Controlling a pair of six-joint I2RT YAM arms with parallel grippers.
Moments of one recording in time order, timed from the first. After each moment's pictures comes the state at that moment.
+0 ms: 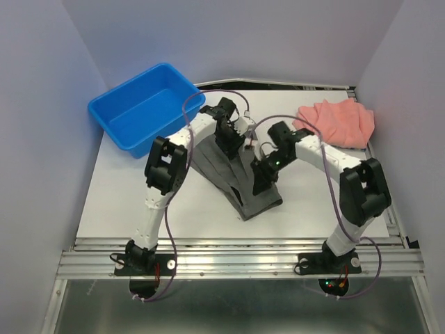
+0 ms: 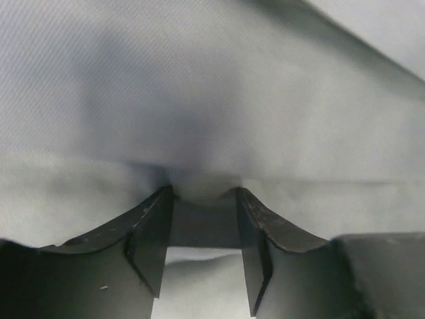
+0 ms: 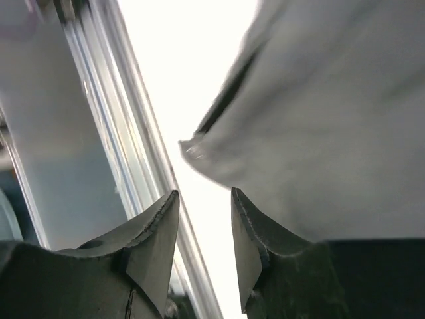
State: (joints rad) left arm -0.53 2.36 2.06 -0.90 0.36 0.44; right arm 0.50 1.72 1.22 -0.94 -0.83 -0.44
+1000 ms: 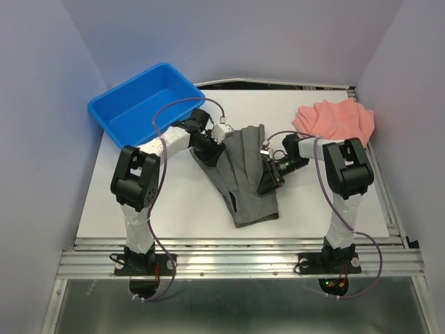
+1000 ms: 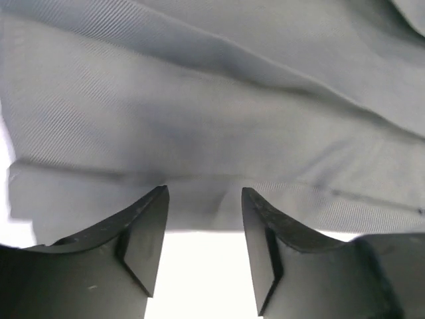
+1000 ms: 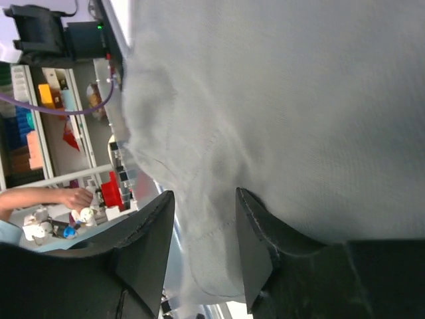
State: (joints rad) left arm -0.44 1.96 1.44 -0.61 0.36 0.43; right arm 0.23 2.05 1.20 -0.80 -1.11 -0.28
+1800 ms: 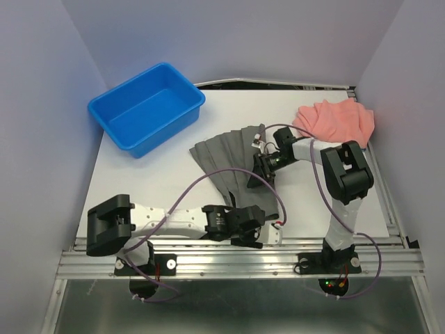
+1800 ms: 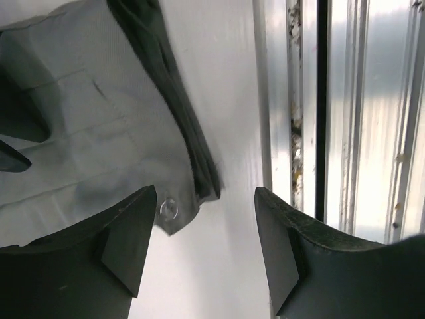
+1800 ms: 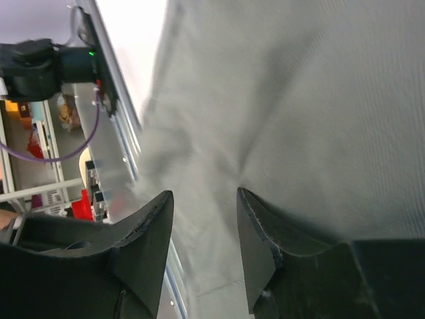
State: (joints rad) left arm -1.37 1.45 0.90 -0.38 -0.14 0.45; right arm 0.32 1.97 1.21 -0.54 -1.08 -0.06
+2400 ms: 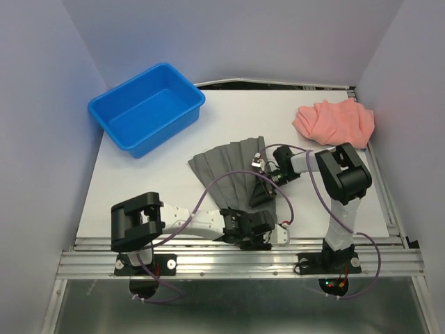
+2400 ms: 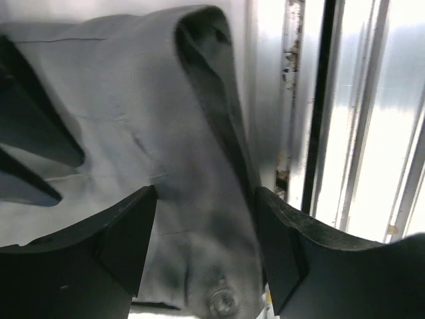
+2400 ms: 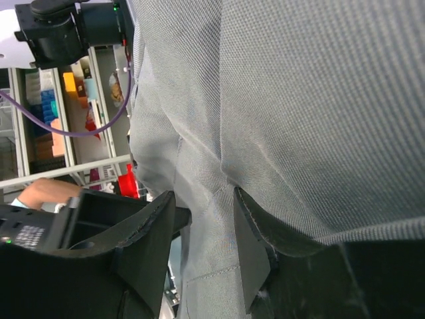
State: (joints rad) left arm -1.40 1.66 0.95 -0.28 -0.14 0.30; right arm 0.35 1.99 0.98 -0.47 -1.14 -0.06
